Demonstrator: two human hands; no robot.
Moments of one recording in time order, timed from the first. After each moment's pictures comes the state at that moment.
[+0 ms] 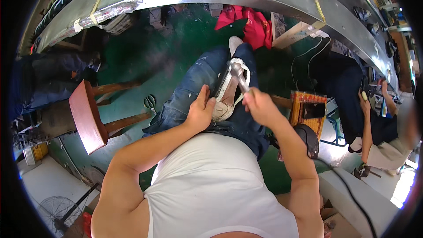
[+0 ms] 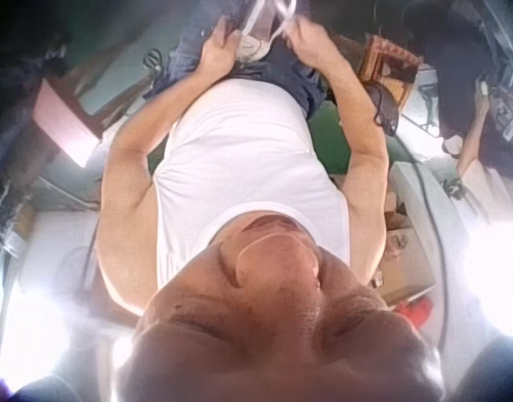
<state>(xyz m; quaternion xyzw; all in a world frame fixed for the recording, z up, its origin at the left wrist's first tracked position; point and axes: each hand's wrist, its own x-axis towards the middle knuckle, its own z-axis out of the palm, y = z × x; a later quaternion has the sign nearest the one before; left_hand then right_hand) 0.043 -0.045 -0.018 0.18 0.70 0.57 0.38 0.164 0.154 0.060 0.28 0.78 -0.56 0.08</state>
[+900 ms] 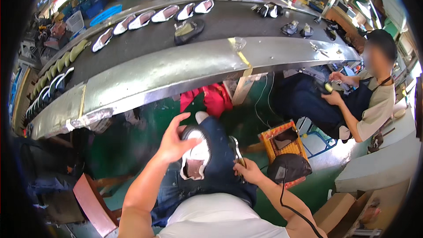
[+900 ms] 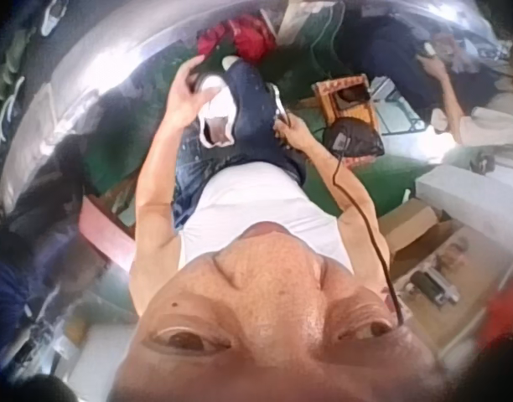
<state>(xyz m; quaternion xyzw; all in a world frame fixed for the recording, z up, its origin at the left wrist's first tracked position) -0.034 0.052 0.136 0.36 0.59 0.55 0.47 0.270 0.123 0.000 0.43 0.61 -0.66 -0.10</state>
